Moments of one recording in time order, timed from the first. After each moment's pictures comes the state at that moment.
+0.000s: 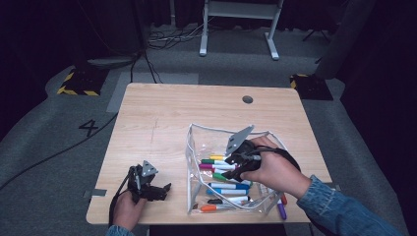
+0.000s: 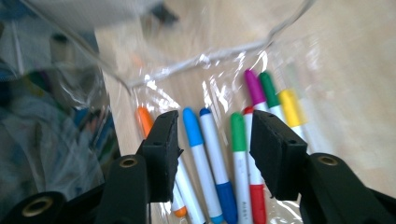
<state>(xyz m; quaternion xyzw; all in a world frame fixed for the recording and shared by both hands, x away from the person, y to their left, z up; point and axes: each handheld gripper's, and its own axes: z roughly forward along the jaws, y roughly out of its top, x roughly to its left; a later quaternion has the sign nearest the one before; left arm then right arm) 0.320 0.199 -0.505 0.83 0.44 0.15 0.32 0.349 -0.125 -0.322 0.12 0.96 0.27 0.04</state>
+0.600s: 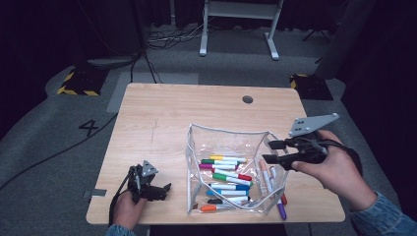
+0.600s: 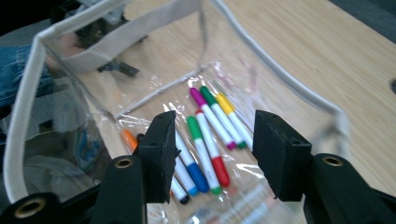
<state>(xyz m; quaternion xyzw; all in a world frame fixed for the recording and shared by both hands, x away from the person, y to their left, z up) 0.320 0.198 -0.505 0.83 0.44 0.15 0.32 0.332 -0.241 -0.271 0.26 0.89 0.37 0.09</state>
